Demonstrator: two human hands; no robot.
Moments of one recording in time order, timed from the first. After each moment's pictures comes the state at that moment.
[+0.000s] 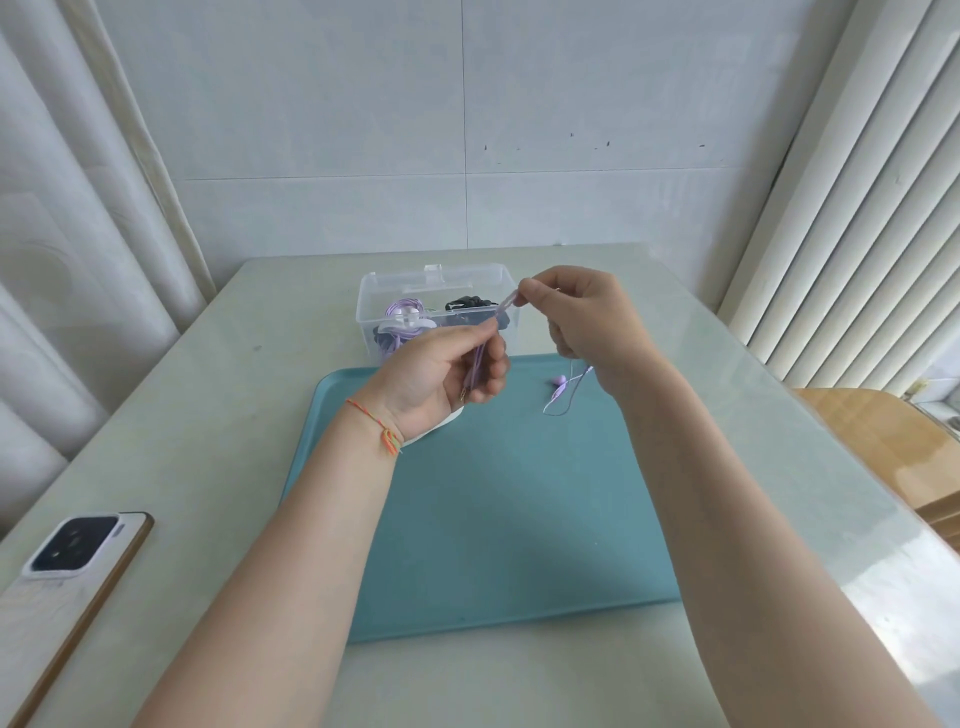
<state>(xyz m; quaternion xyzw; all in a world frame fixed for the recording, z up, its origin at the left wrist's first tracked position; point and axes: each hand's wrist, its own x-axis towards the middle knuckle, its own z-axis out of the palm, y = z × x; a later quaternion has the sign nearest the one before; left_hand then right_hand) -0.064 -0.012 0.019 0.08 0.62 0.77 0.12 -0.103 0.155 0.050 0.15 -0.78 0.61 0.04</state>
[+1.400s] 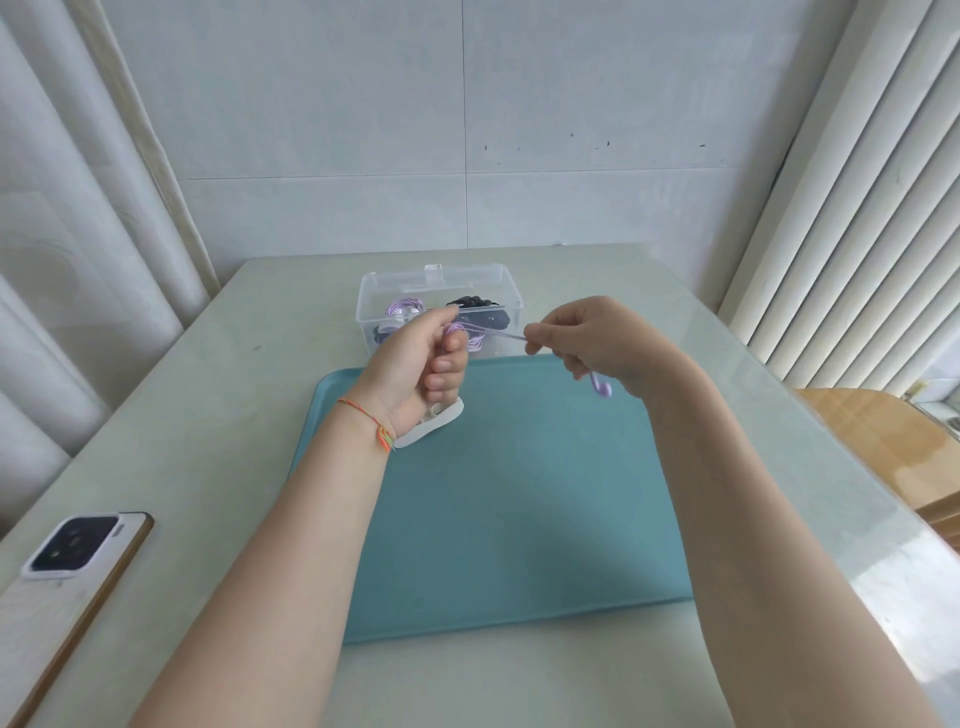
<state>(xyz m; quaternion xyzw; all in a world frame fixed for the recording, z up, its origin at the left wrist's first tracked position) -0.075 -0.027 0.016 -0.03 0.61 0.78 0.11 -0.113 0.177 0.041 0.15 -0.87 0.46 -0.08</state>
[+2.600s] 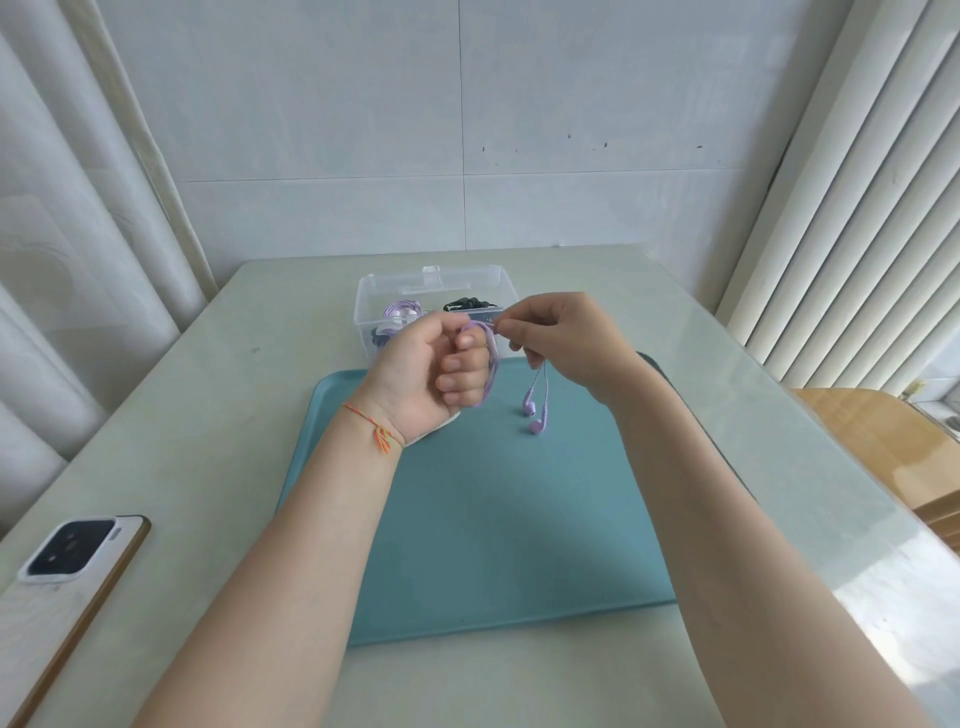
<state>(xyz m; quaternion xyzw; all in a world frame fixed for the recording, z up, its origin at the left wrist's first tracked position) -0.072 -0.018 0.017 0.04 0.47 0.86 0.20 -0.108 0.153 0.035 0.19 -0.82 0.53 -0.01</state>
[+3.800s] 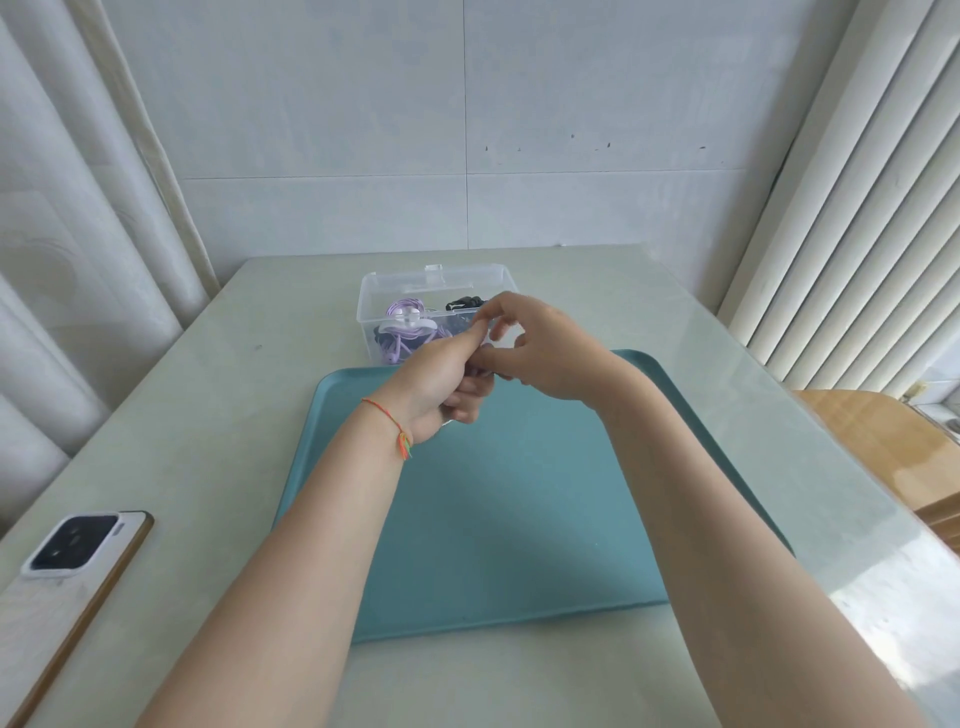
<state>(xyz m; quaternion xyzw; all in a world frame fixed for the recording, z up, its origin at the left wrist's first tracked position) -0.067 -0.005 0.016 -0.02 0.68 0.72 0.14 -0.098 0.137 0.035 0.26 -0.88 0.41 -0.02</state>
